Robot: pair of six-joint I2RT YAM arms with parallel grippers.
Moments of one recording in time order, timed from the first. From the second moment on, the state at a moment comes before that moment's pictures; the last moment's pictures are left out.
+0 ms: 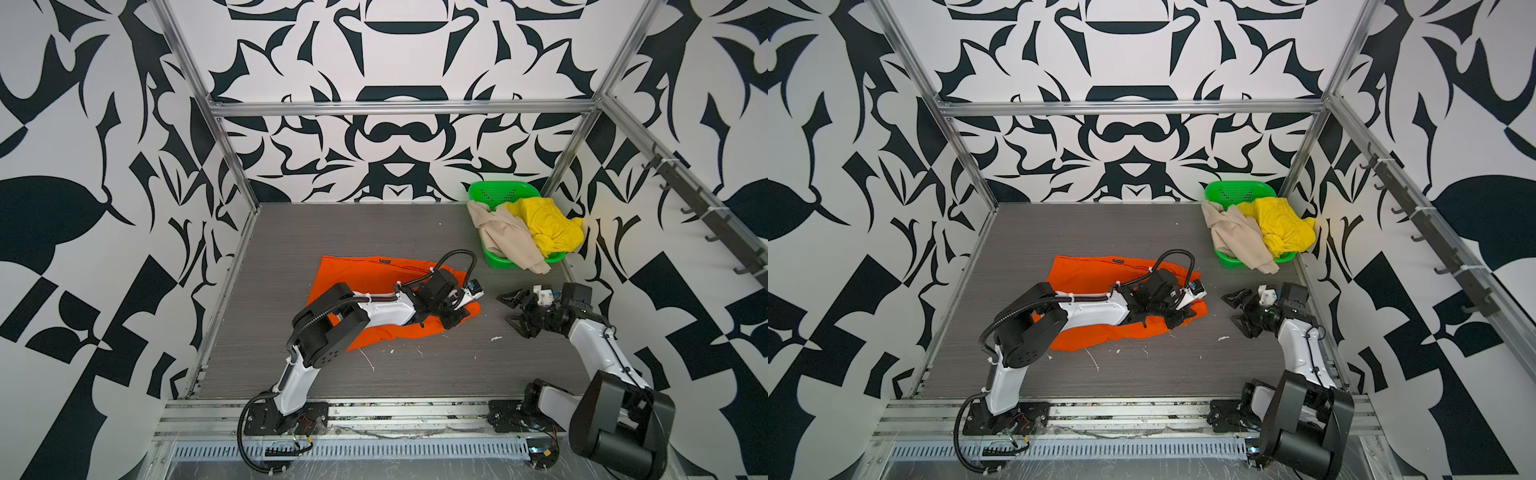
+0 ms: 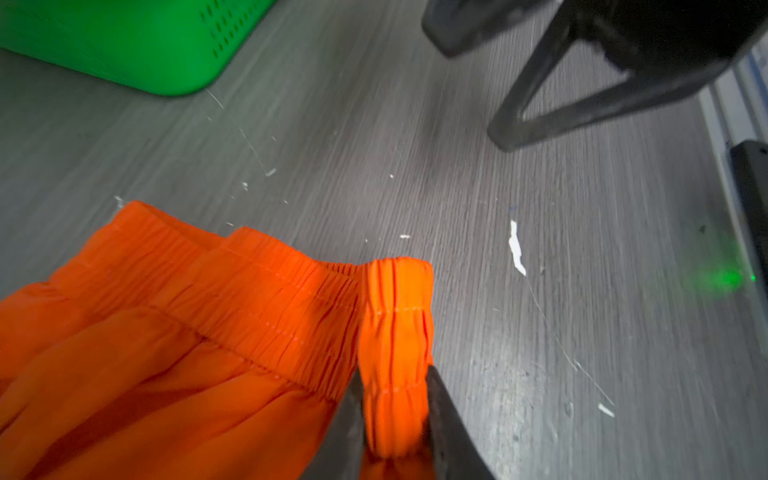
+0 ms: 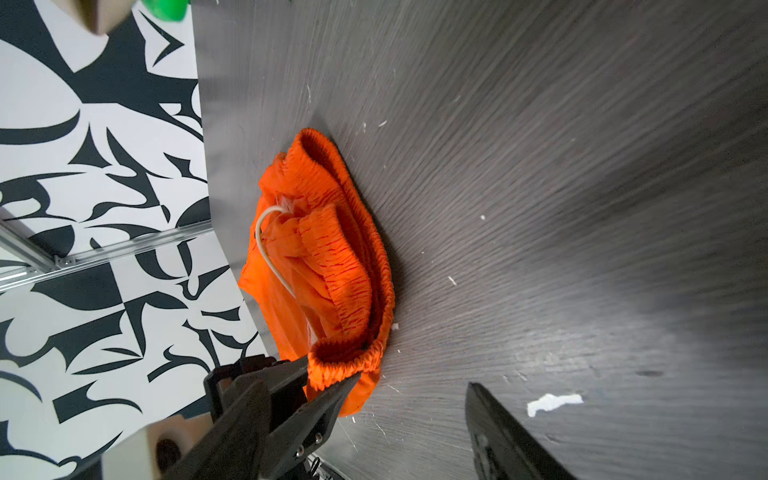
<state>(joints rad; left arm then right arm) -1.03 2.05 1.29 0.09 0.29 0.13 -0.40 1.10 0.52 -0.54 -0.84 0.64</state>
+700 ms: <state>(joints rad) -1.03 2.01 1.22 0.21 0.31 0.10 -0.22 1.16 0.49 -0.32 -0.90 0.84</state>
